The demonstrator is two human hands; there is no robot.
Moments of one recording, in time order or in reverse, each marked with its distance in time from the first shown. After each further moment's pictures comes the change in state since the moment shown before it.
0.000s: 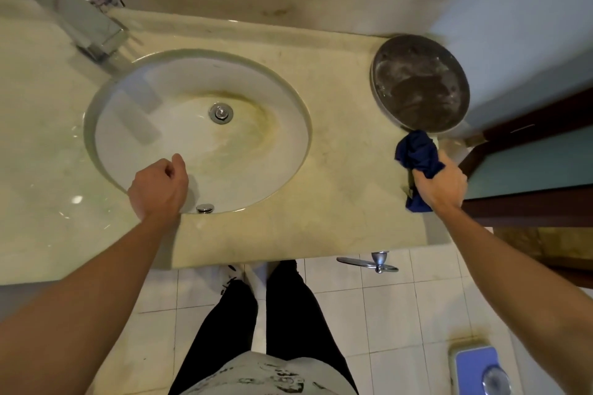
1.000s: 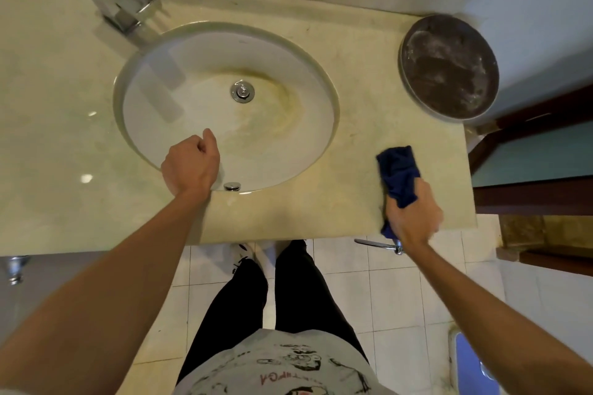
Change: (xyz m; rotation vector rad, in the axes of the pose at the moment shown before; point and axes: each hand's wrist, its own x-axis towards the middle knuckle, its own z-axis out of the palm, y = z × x) left_hand 0.001 0.002 0.000 0.003 -0.039 0.010; right_hand -0.135 -0.056 0.052 0.085 0.075 0.023
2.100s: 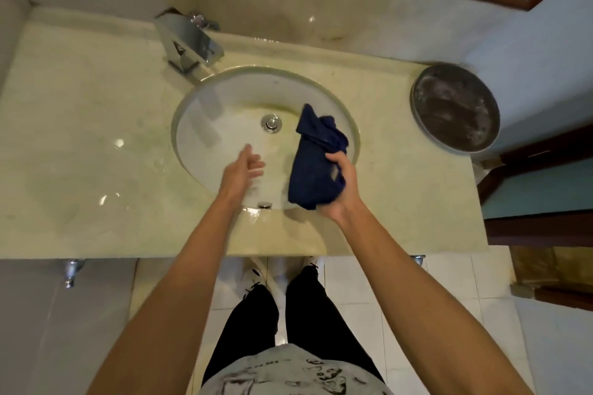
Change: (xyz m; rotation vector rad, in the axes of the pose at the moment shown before) left_hand -0.005 0.022 -0.048 -0.895 -0.567 -0.348; right_hand -0.027 -0.237 0.000 1.630 -0.900 0.702
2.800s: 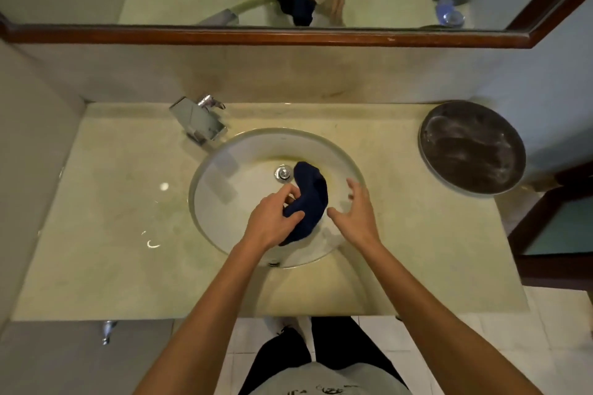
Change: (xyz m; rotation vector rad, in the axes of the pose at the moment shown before) left_hand -0.016 0.067 0.051 0.933 -0.132 0.487; right_hand 0.035 -0.060 -0.017 -1.272 0.223 -0.484
